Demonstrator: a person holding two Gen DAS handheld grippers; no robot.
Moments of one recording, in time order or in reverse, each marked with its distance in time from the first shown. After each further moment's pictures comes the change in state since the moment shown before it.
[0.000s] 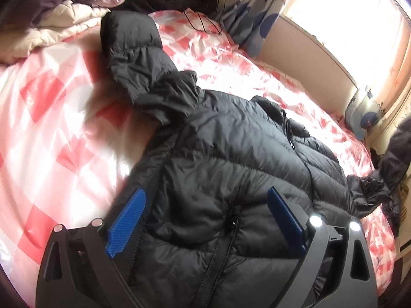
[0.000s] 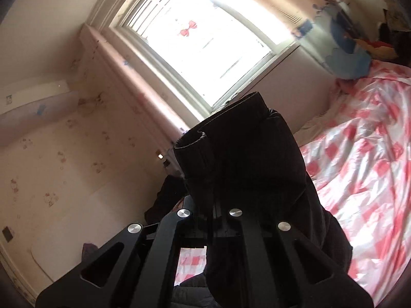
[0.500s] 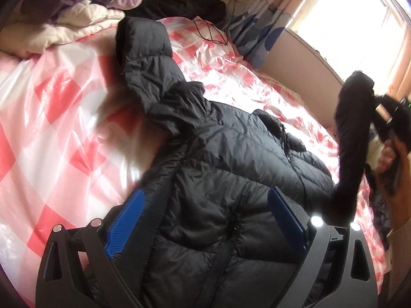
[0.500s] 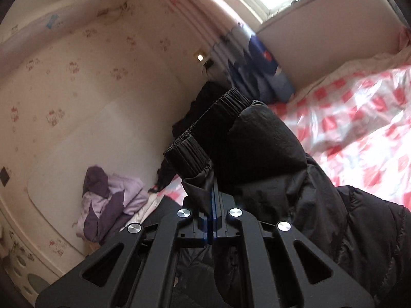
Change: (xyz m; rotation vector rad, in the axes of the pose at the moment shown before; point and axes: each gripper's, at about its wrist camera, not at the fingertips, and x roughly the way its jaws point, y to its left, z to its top) left arm -0.017 0.018 0.007 -0.081 -0.032 -0.035; right arm 0.210 0.115 -0.207 -0.107 0.437 0.149
